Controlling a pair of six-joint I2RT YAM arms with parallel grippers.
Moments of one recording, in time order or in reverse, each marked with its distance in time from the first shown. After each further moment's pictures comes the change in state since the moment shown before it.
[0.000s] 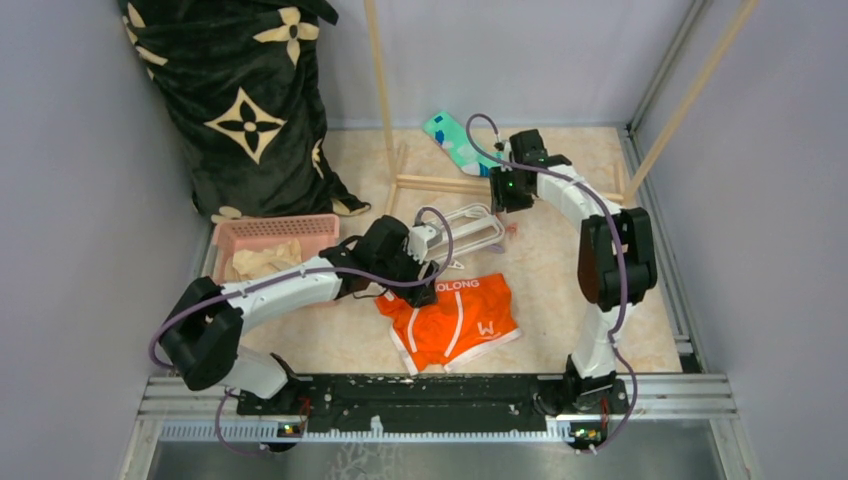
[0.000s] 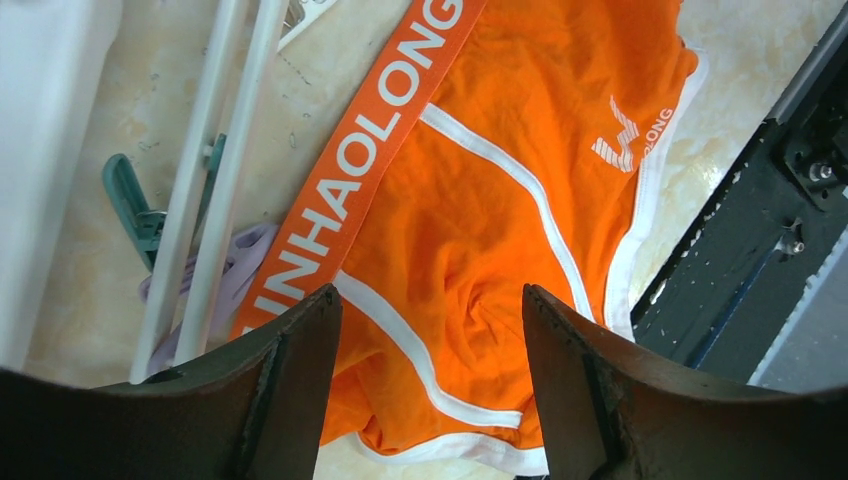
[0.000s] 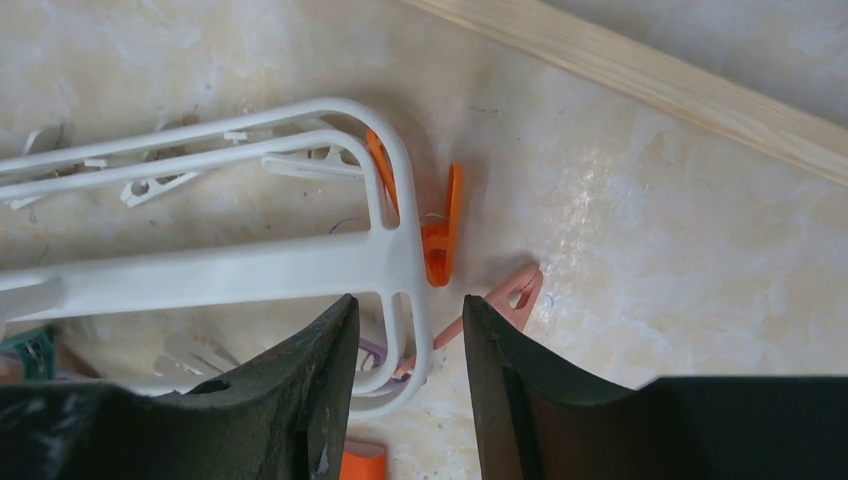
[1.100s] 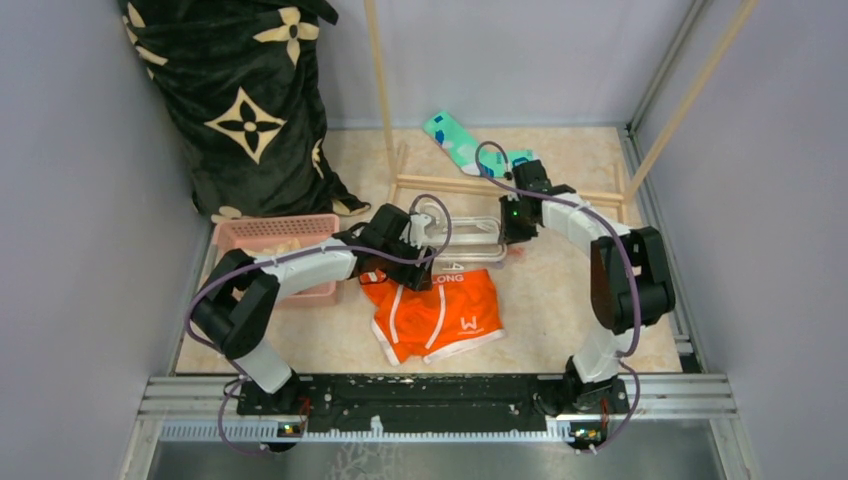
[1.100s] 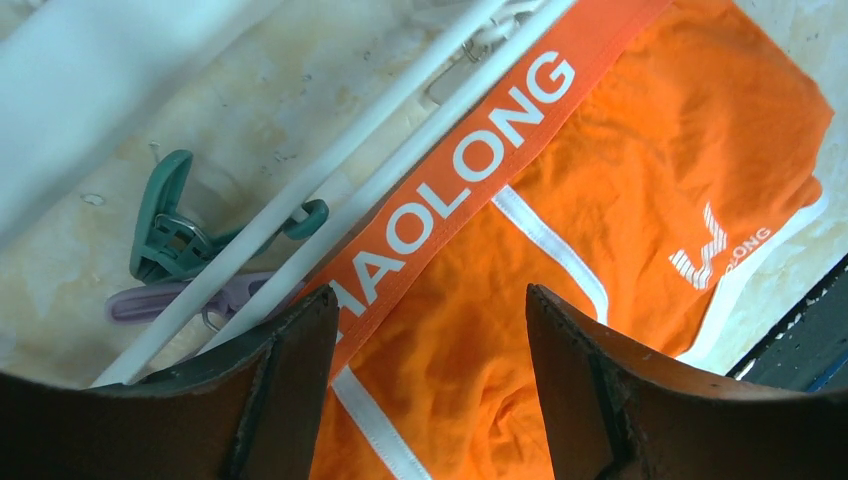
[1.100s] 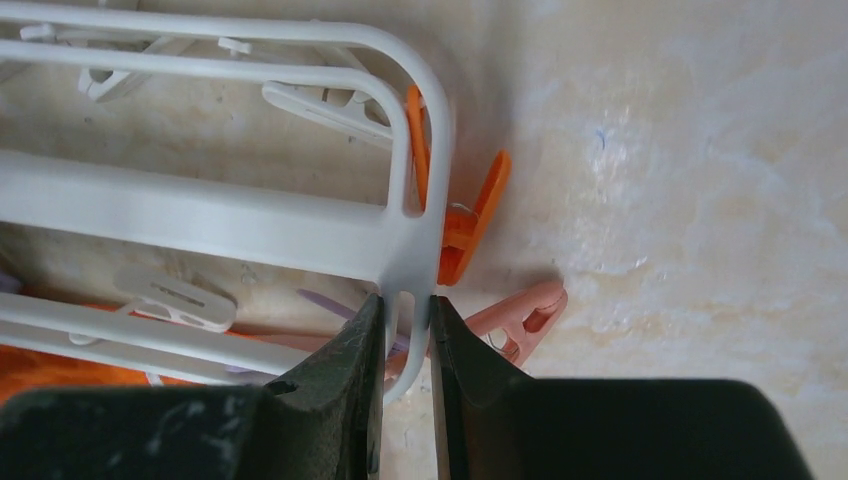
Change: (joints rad) left arm 0.105 0.203 0.075 0.019 -0.034 -0.025; right arm 0.024 -0.126 -0.260 0.047 0.021 0.122
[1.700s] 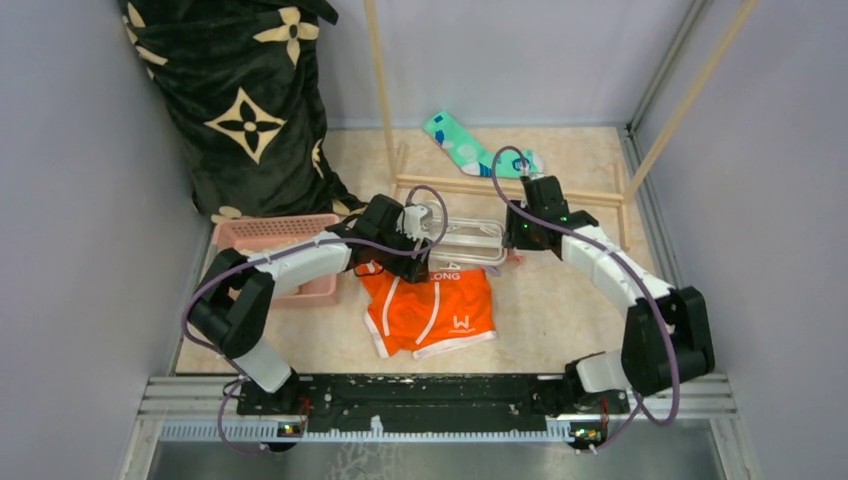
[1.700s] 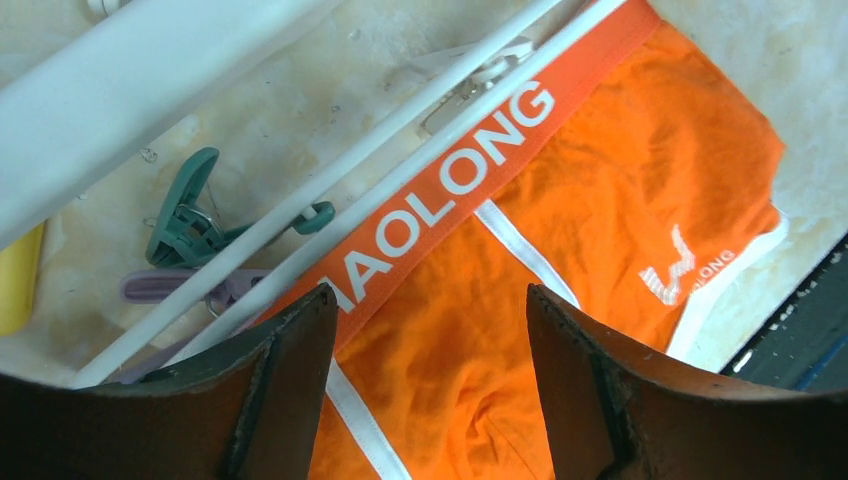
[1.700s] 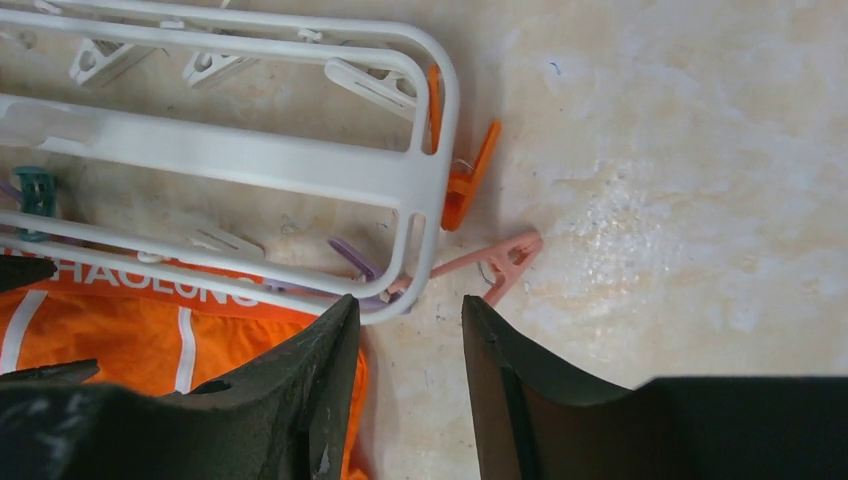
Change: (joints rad) left arm 0.051 0.011 0.050 -0.034 0.048 0.064; right arm 0.044 -0.332 -0.214 0.053 0.103 0.128
